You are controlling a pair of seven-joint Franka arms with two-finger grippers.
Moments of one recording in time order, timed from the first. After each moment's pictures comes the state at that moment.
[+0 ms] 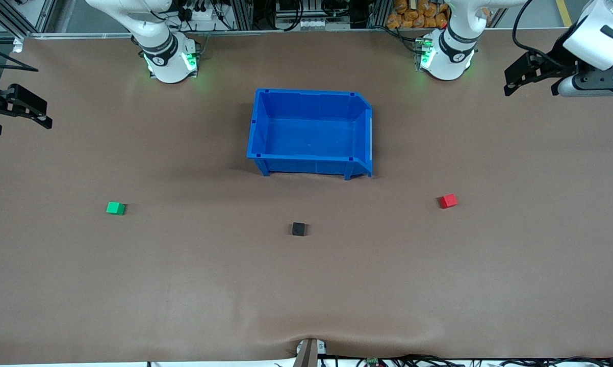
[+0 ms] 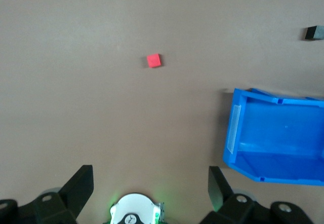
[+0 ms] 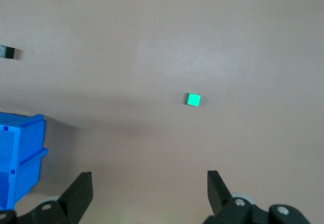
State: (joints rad) left arm -0.05 -0.14 -0.12 -1.60 -0.02 1.41 -0.19; right arm -0.08 0.02 0.07 -1.43 -0.01 1.44 -0.15
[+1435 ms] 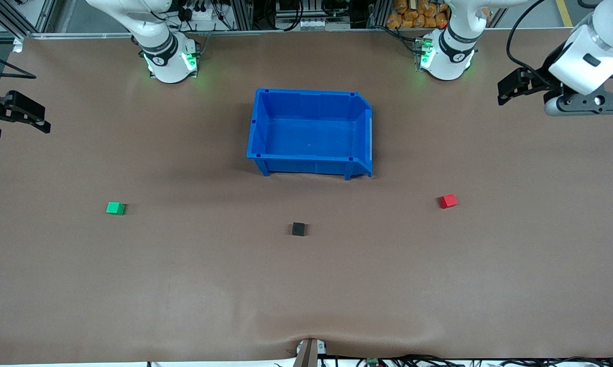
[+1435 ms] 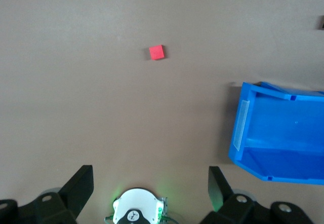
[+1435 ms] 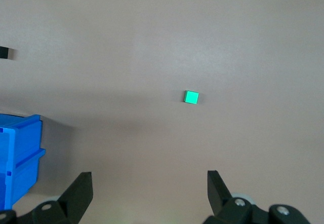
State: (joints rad) left arm -0.05 -0.09 -0.13 -1.63 0.00 1.44 -0.19; right arm -0.09 0.04 0.07 -1.43 -0.01 1.44 -0.15
